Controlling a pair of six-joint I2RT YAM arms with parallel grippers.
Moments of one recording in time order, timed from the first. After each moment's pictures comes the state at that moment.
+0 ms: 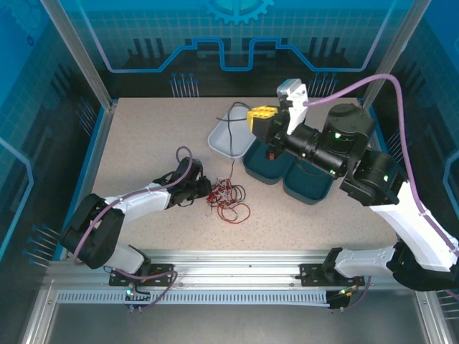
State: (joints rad) left arm -0.50 1.46 0.70 -0.16 0.05 -0.73; right arm 0.93 1.20 1.80 -0.63 0.07 0.12
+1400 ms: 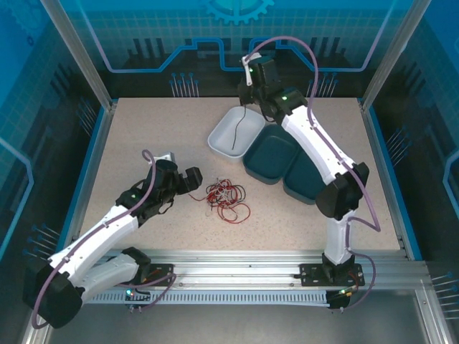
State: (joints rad) left arm -0.48 0.97 0.69 -0.44 -0.19 -0.74; right arm 0.52 2.03 2.19 -0.72 0.24 0.11
